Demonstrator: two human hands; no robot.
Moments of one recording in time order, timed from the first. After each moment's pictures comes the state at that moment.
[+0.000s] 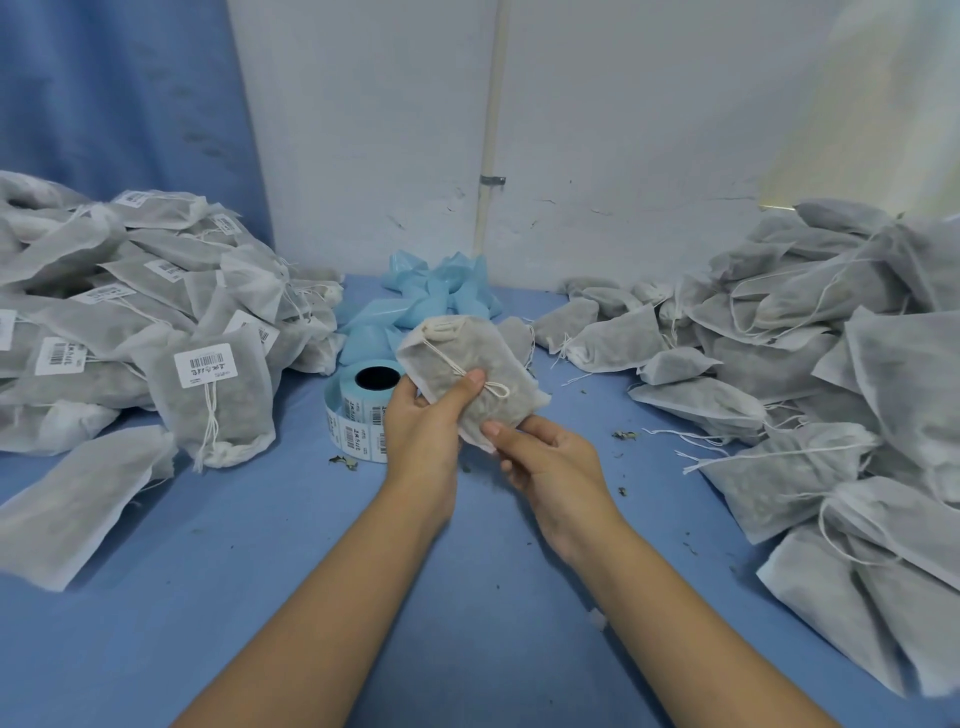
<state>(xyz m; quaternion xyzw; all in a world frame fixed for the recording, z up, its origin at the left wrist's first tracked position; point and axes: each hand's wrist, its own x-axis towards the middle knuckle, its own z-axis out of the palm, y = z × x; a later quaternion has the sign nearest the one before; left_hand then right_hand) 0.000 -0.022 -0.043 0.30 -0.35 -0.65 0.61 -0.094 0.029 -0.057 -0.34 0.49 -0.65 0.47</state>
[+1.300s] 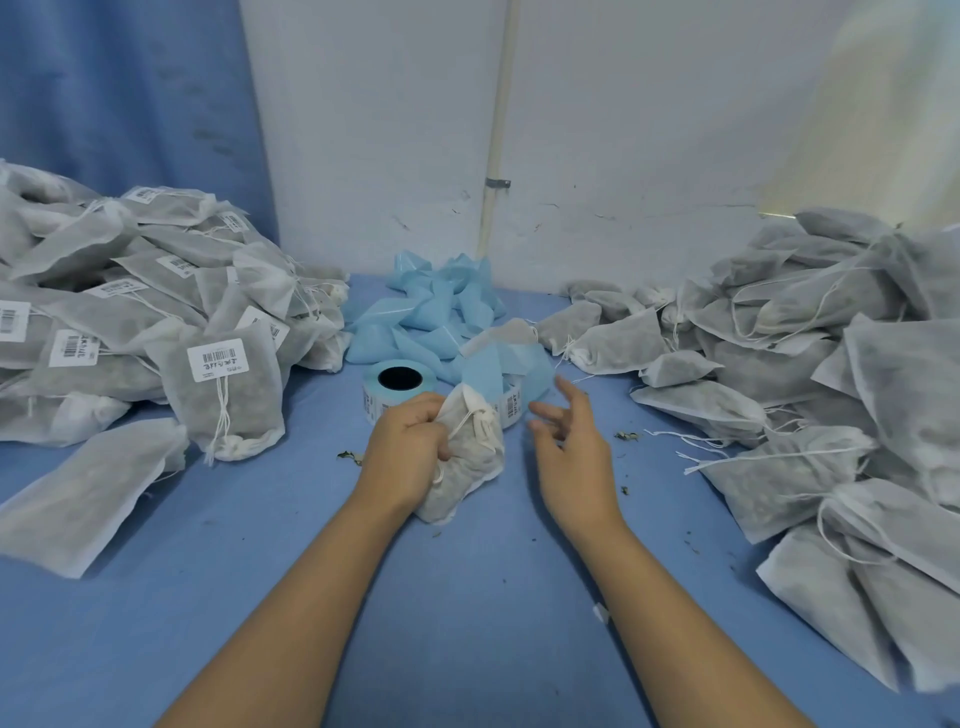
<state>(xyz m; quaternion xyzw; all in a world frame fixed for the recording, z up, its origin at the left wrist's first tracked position) 0.034 -0.037 -0.067 0.38 -0.63 -0.48 0.48 -0.114 0.018 -0.077 -0.50 0.65 -0.55 0.16</state>
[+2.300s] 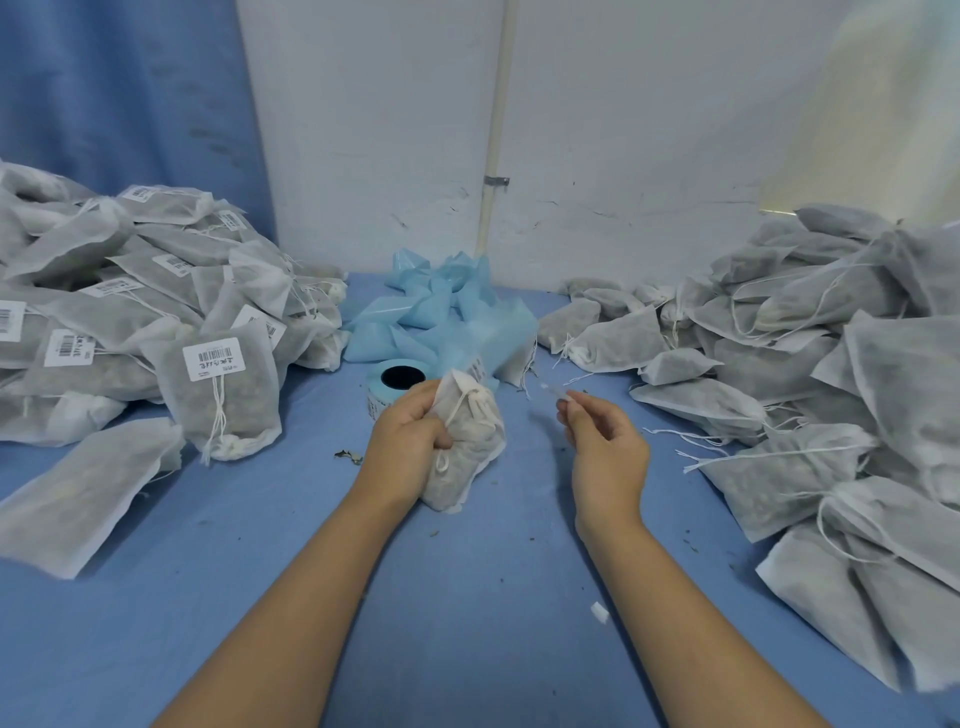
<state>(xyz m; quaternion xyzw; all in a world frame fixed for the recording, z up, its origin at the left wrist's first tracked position) 0.035 -0.035 -0.065 0.33 -0.61 -0.54 0.48 -0.120 0.021 -0.068 -0.28 0.58 -0.74 0.21</state>
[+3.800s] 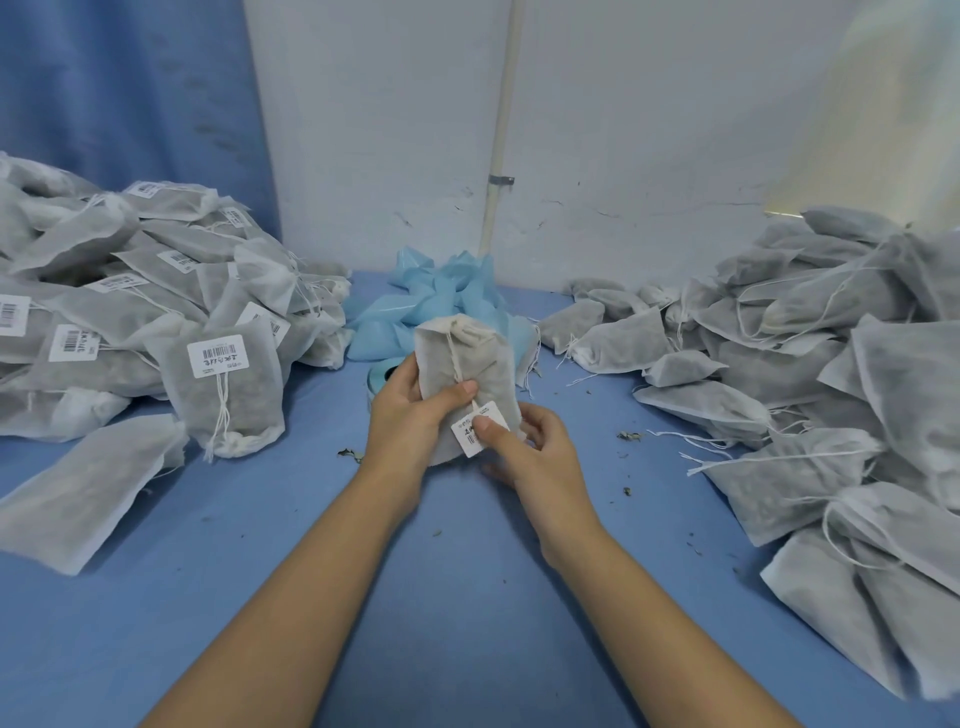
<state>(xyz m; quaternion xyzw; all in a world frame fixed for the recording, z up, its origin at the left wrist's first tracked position) 0.028 -0.032 -0.046 0.31 -0.48 -0.60 0.56 -0.076 0.029 -0.060 -0.36 0.56 -0.63 0.40</state>
